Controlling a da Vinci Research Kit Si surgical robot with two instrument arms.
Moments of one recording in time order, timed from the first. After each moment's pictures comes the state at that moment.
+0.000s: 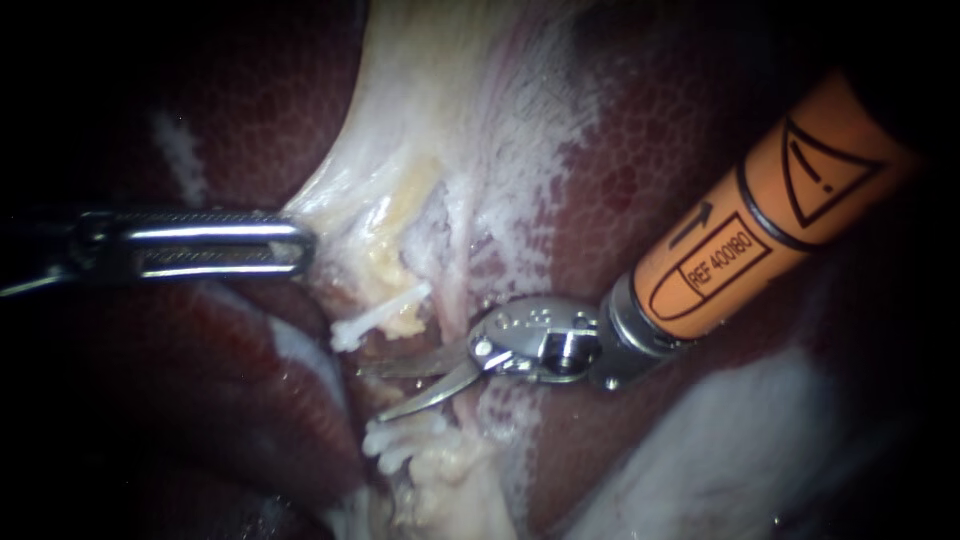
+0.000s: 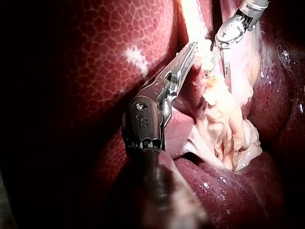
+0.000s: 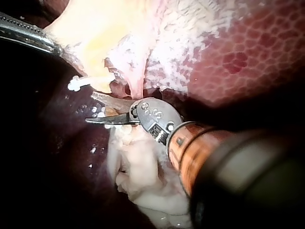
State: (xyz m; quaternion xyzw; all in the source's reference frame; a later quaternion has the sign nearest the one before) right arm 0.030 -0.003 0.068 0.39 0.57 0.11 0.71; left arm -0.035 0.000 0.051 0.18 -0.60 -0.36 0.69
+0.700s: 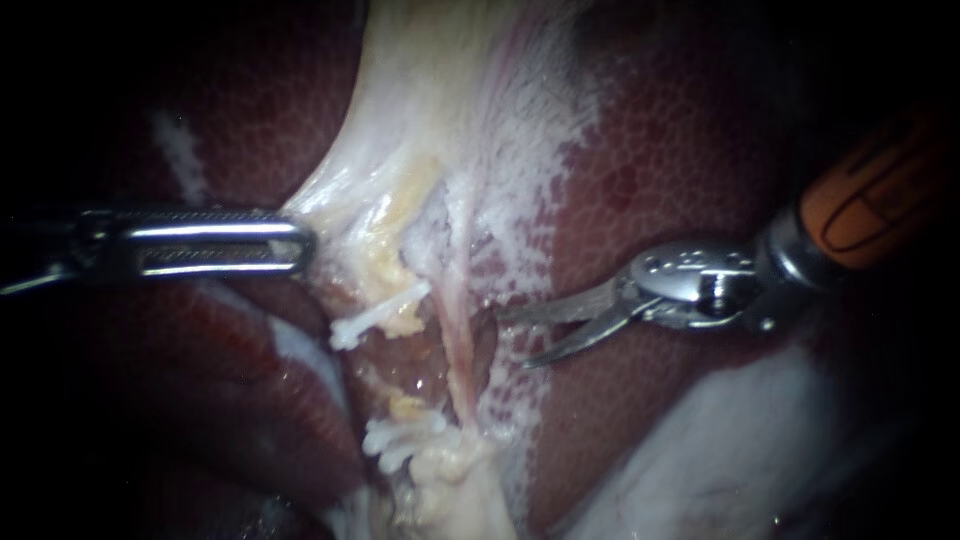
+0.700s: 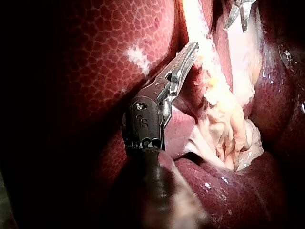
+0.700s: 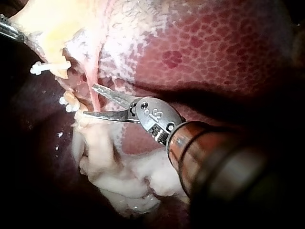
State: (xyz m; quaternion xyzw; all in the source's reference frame) right arm 0.018 0.004 0.064 0.30 0.58 0.12 0.74; left arm -0.035 0.000 0.052 0.18 -0.60 -0.36 0.69
